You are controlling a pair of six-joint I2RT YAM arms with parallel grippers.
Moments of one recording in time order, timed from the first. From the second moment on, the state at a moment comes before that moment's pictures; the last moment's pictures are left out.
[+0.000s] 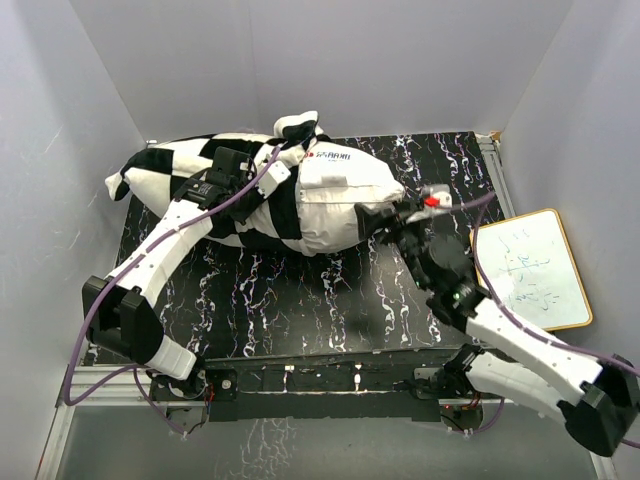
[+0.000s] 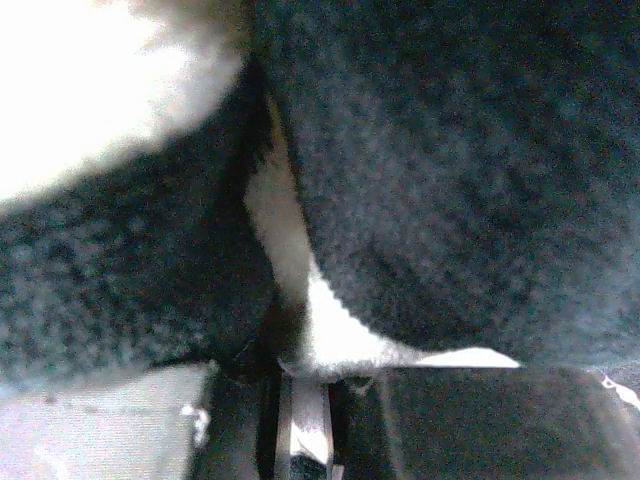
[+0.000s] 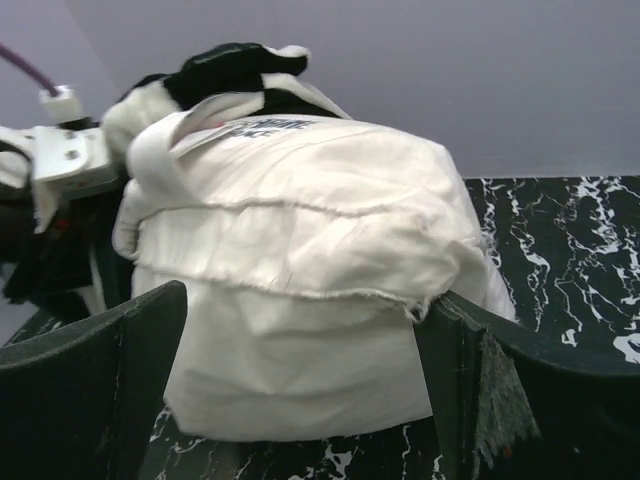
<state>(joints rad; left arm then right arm) -0.39 1.50 1.36 -0.73 0.02 0.57 0.78 0.82 0.56 0.47 0.41 0.19</state>
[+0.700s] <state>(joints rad) -0.30 1.72 1.75 -0.85 0.01 0.61 0.41 1.48 0.92 0.66 -0.63 0.43</state>
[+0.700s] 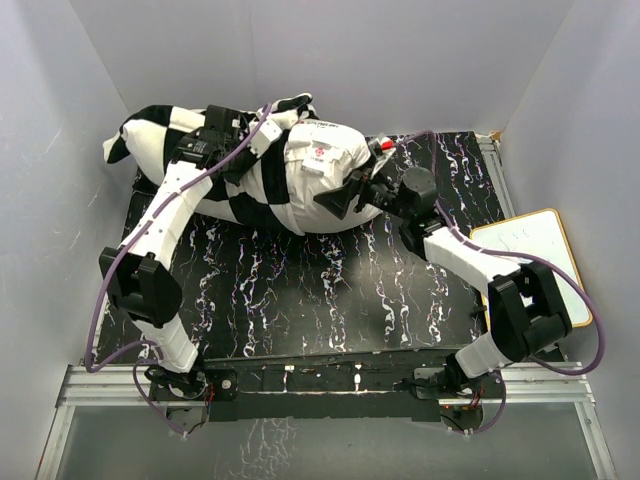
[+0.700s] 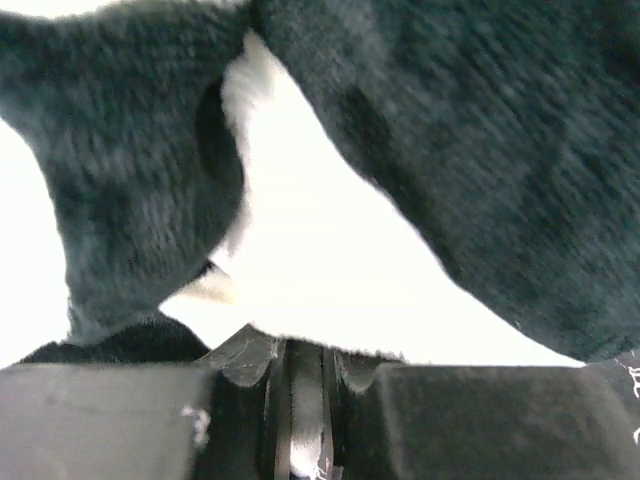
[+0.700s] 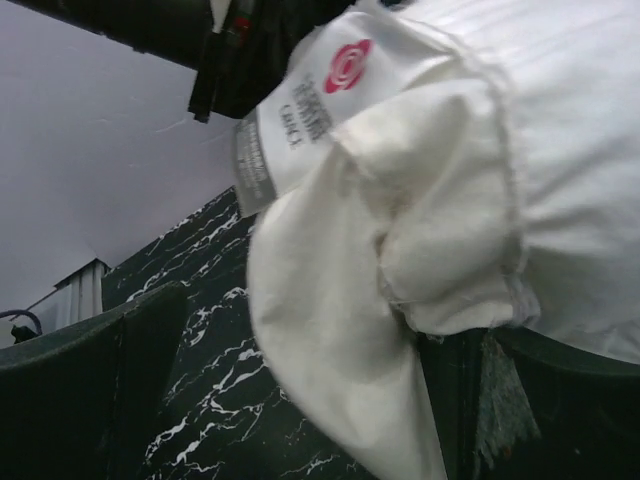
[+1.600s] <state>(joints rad) -0.22 1.63 1.68 -0.81 0.14 0.67 0.51 1.68 1.18 0.51 -0.27 0.18</state>
